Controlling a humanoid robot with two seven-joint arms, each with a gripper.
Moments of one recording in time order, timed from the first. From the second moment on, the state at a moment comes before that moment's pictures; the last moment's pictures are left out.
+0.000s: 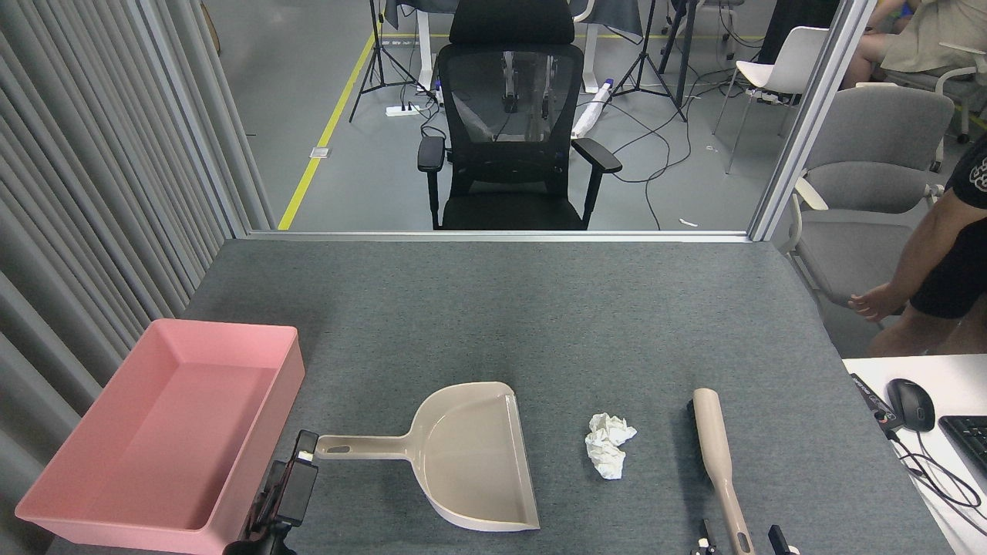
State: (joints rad) left arm 0.18 -0.05 0.07 -1.68 -0.56 -0.18 -0.03; right arm 0.31 0.06 -0.16 -1.64 1.49 -0.11 0.02
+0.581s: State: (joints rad) left arm 0.18 -0.05 0.06 -1.67 -0.56 -0.20 -0.03; right arm 0.29 0.05 -0.16 -1.59 1.49 -0.11 0.02
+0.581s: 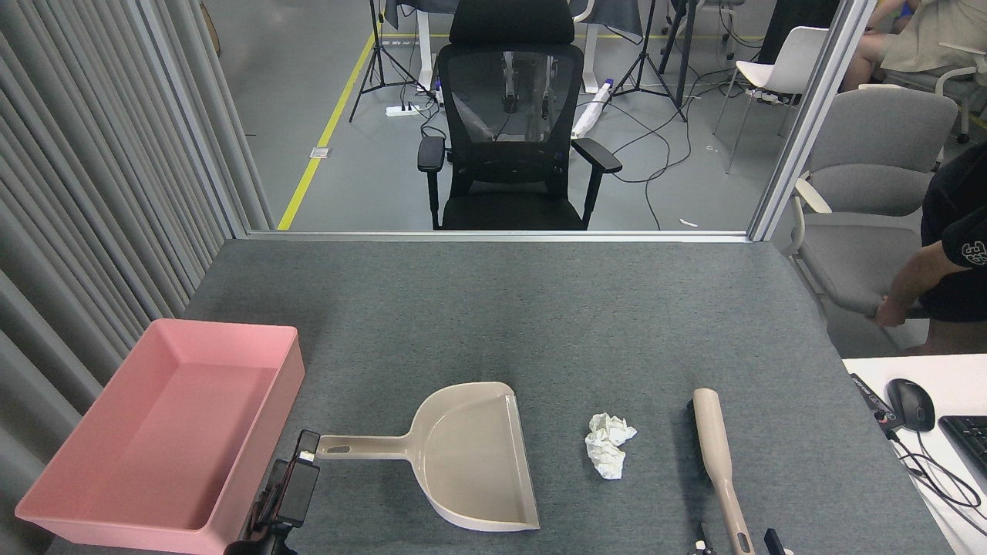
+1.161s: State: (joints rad) left arm 0.16 -0.06 0.05 -1.45 -0.48 -0.31 -0.02; right arm 0.27 0.06 -0.16 -1.58 1.49 -0.11 0.02
